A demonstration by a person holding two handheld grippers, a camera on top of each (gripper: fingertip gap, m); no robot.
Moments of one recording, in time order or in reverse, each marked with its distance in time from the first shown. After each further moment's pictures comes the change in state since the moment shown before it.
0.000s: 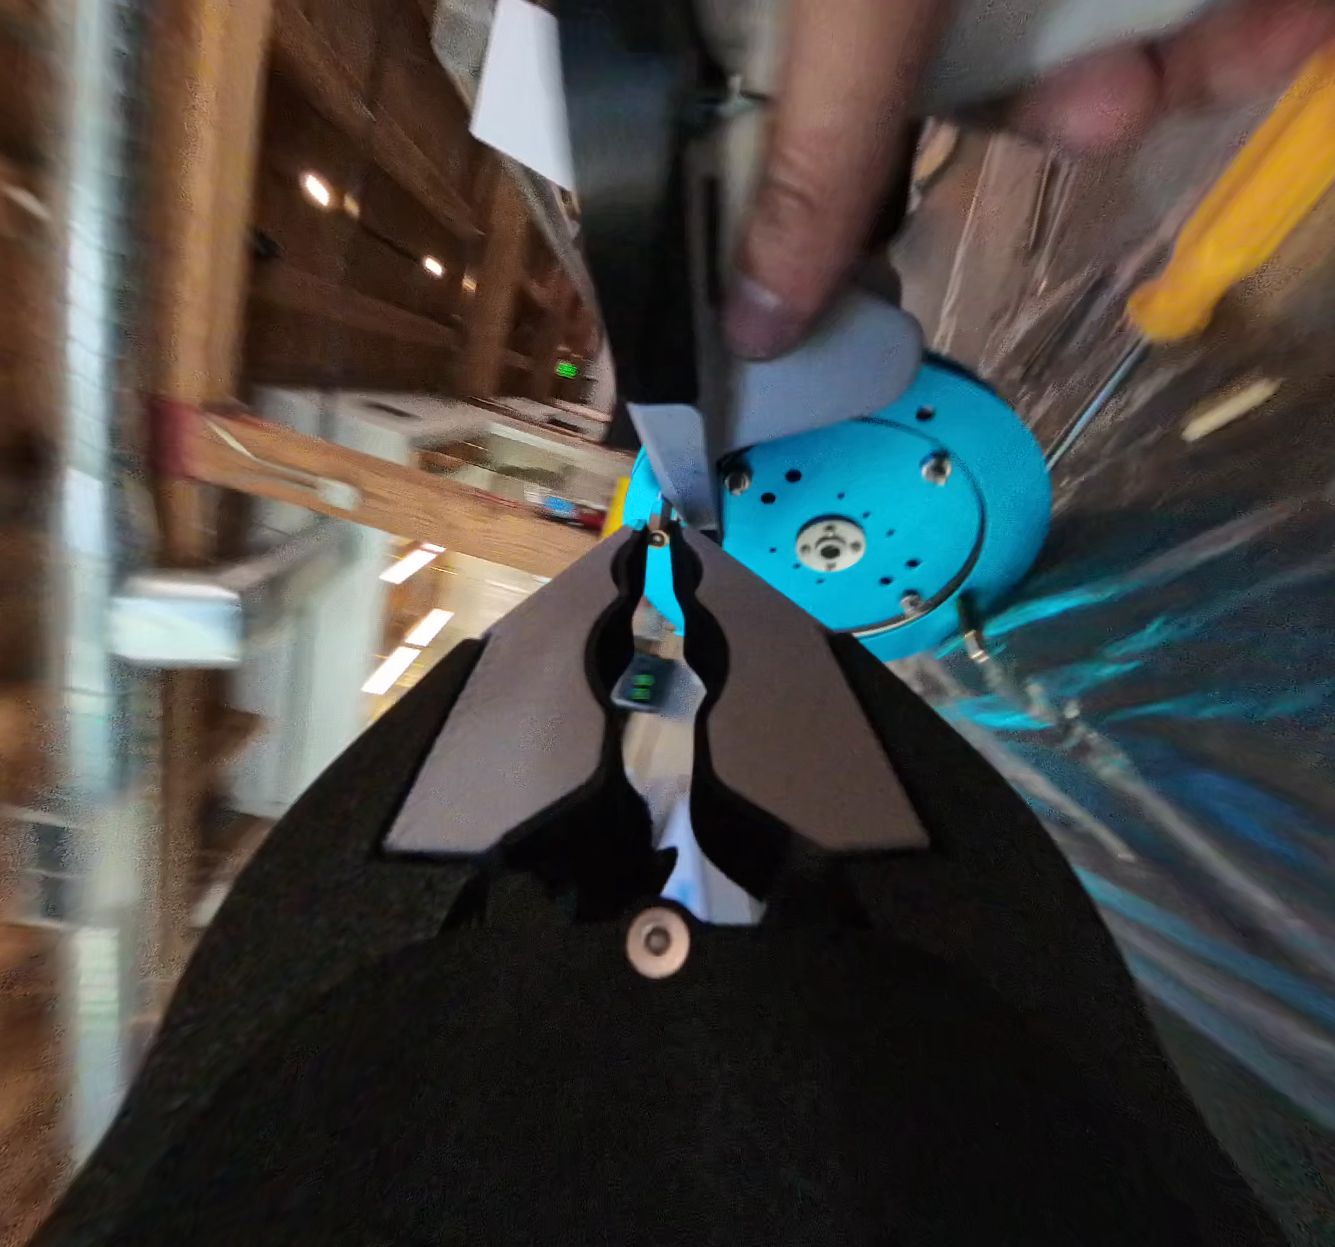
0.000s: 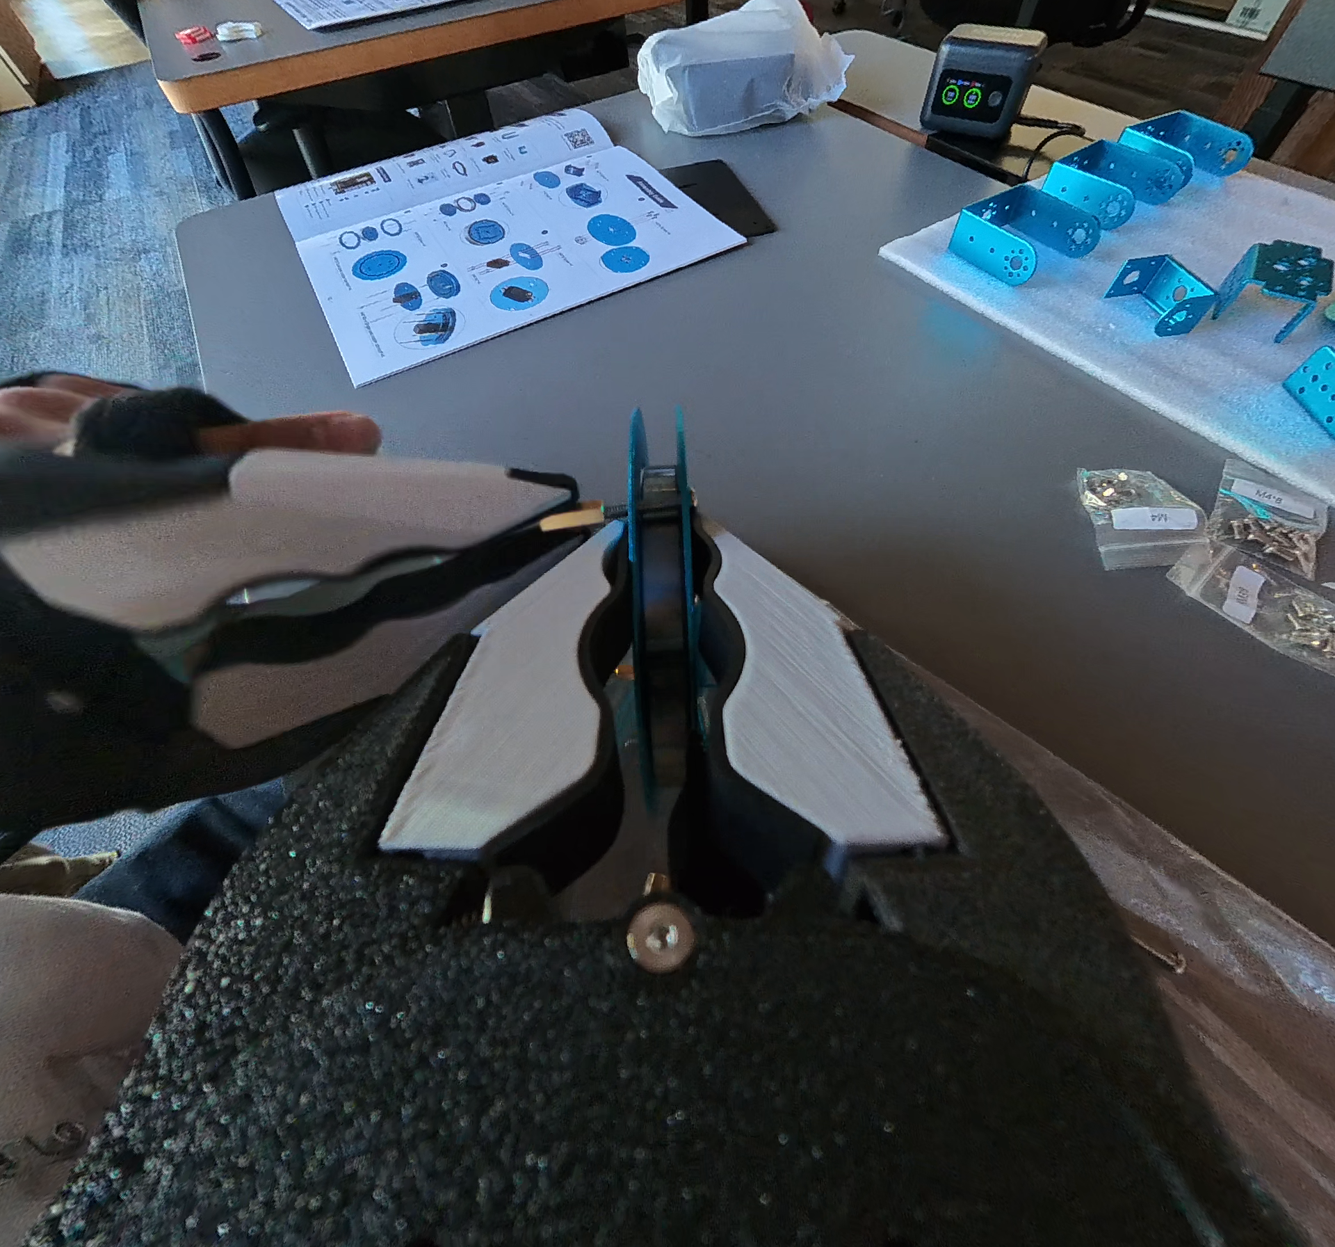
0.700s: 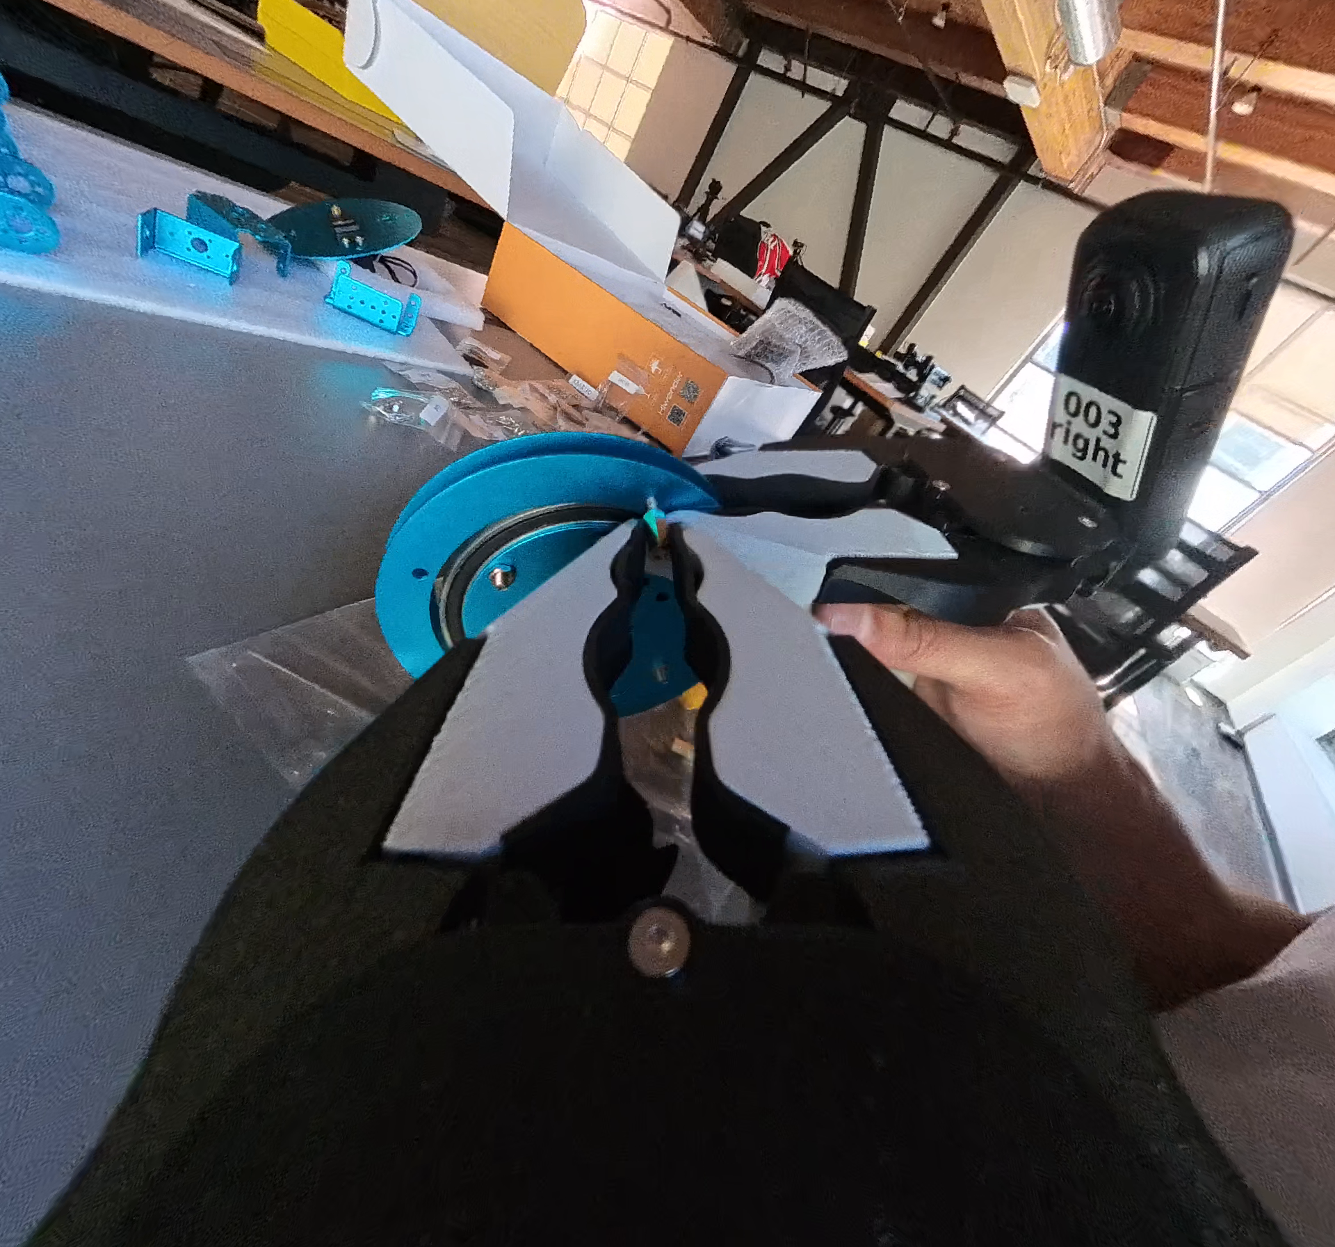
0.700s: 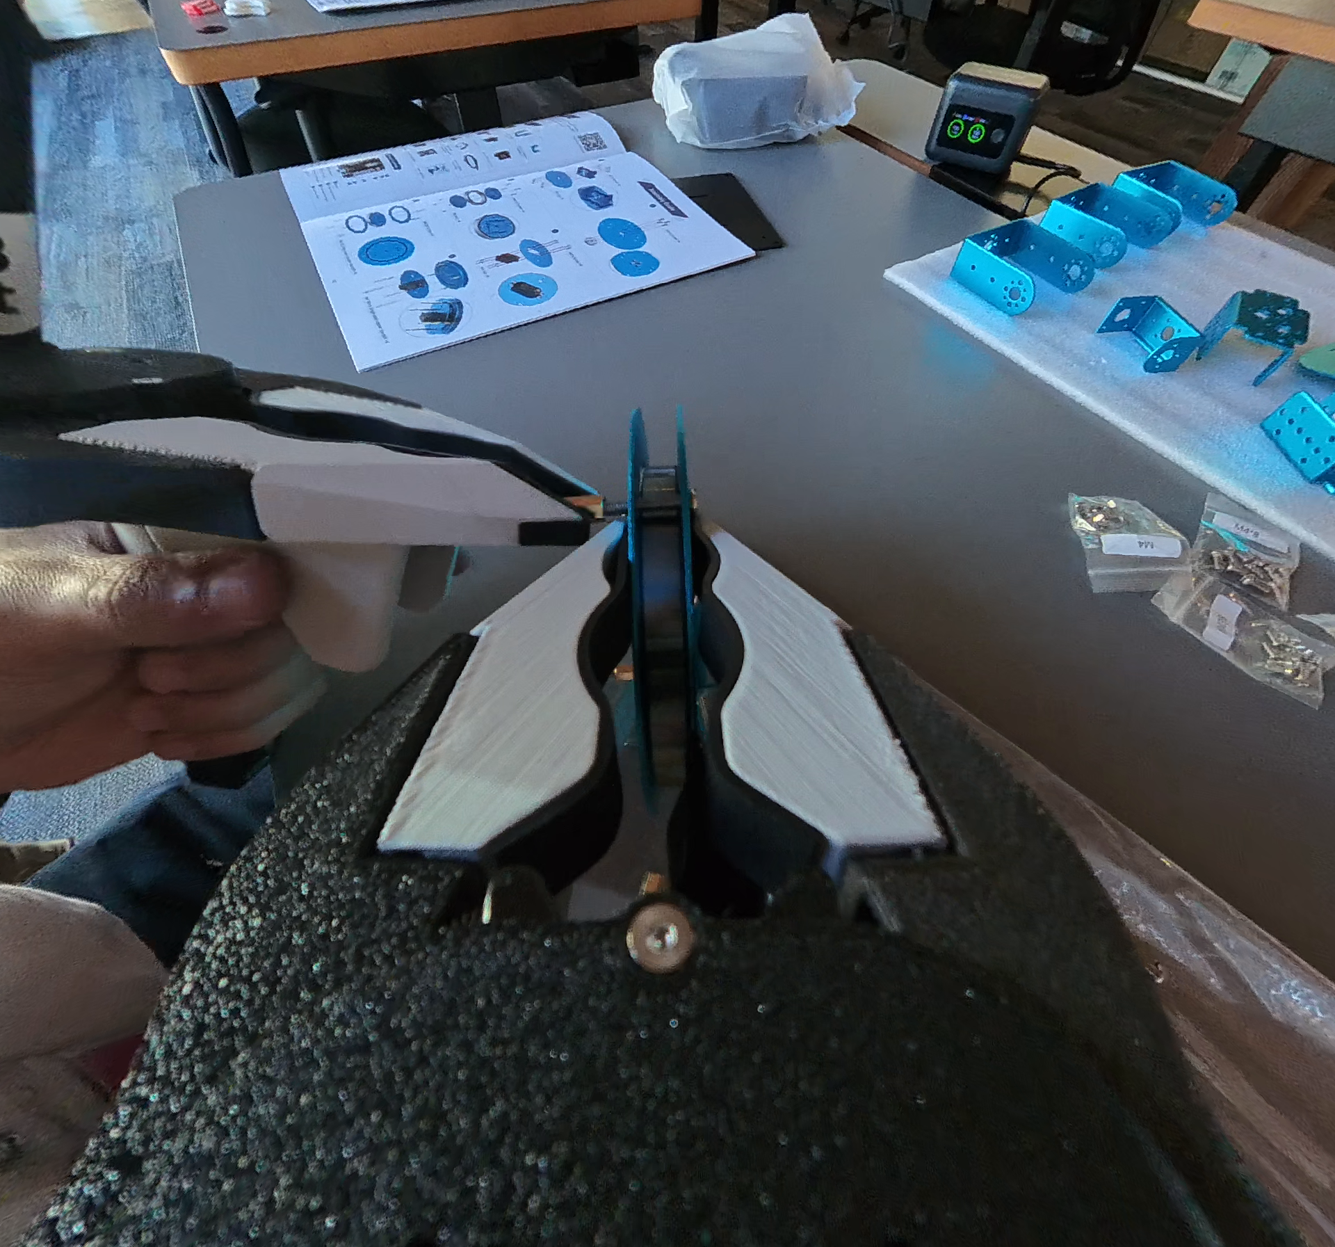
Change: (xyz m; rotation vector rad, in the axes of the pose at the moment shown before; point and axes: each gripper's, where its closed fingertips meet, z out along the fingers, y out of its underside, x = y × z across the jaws) left arm -0.002 -0.003 -0.003 0.122 0.501 -1.757; right arm -0.006 0.000 -0.001 0.014 0.004 -0.063
